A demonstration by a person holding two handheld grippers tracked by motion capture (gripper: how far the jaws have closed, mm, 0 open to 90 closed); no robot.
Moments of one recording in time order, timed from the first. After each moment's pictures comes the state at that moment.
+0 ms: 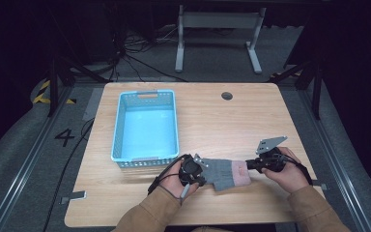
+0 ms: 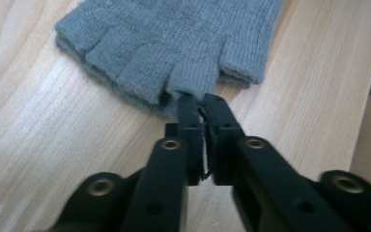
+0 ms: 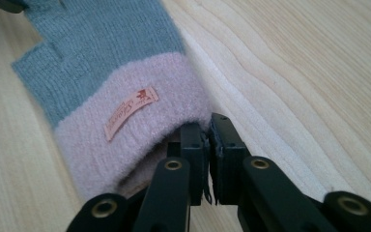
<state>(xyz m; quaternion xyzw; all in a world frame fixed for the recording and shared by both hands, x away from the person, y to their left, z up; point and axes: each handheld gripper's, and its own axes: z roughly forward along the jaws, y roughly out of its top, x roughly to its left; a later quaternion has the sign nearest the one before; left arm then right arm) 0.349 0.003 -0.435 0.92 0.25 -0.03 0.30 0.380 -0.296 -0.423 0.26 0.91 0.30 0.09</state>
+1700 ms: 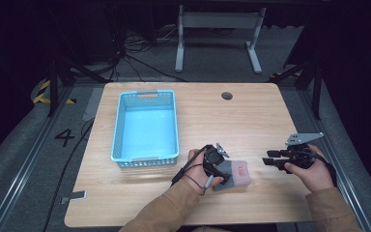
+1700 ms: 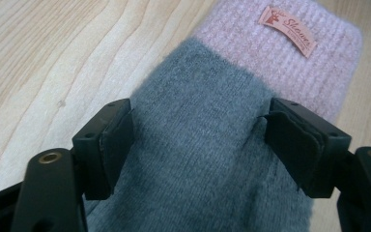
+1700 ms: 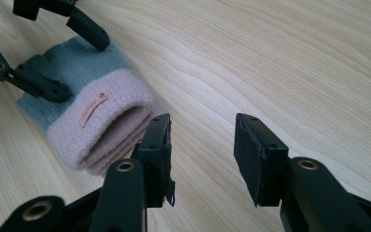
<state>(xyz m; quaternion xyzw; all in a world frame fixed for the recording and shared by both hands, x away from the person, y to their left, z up) 0.382 -0.066 -0.443 0.91 0.25 0.02 0.33 0.371 -0.361 -0.400 0.36 0.85 0.37 0.10</state>
